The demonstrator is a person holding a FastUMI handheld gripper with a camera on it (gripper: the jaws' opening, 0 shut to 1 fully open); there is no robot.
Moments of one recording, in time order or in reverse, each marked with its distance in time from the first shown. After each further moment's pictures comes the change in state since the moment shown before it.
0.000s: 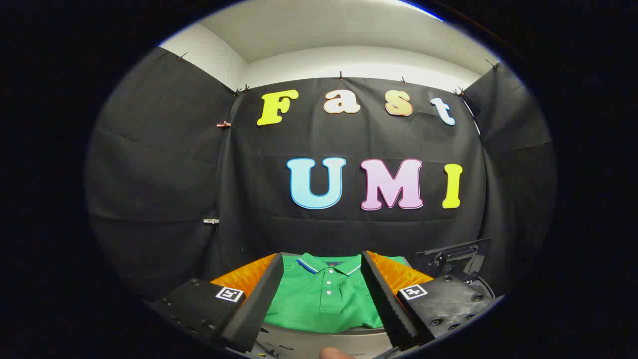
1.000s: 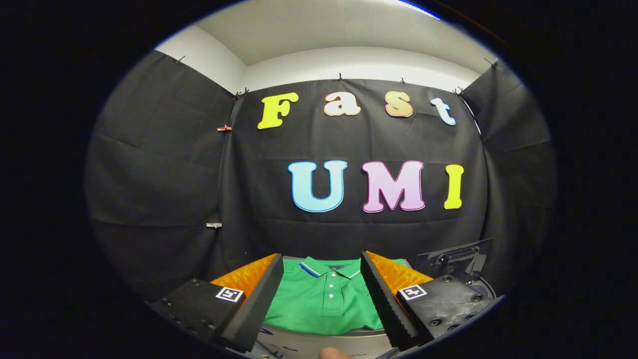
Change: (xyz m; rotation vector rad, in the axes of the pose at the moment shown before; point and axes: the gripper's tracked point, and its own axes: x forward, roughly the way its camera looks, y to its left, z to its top) arm -0.004 0.000 0.010 0.024 -0.014 0.004
